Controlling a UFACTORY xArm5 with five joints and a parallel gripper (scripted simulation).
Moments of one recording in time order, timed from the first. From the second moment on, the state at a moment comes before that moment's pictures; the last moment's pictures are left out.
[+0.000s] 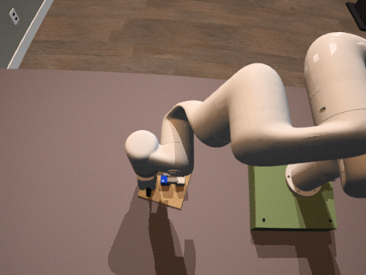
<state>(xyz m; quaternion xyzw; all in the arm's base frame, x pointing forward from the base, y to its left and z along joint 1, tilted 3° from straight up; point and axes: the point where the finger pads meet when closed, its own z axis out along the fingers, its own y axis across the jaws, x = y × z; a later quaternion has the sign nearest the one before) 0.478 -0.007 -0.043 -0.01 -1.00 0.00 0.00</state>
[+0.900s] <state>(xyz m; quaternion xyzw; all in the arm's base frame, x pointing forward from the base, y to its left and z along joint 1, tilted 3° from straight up) 0.478 -0.007 -0.043 -0.01 -1.00 0.00 0.00</state>
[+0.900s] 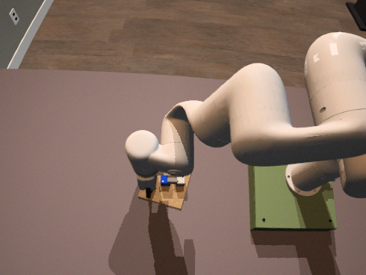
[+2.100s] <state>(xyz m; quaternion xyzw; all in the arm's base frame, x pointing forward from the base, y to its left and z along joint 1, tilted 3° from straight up) 0.478 -0.012 0.046 -0.01 -1.00 0.00 0.00</state>
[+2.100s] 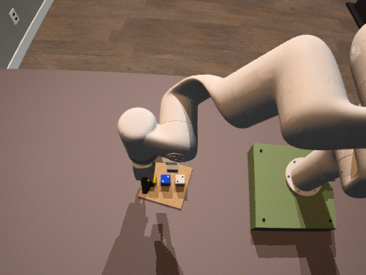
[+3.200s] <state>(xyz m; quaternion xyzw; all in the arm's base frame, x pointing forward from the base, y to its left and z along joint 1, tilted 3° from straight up) 0.478 -0.014 0.080 -0.01 -1.00 0.00 0.00</state>
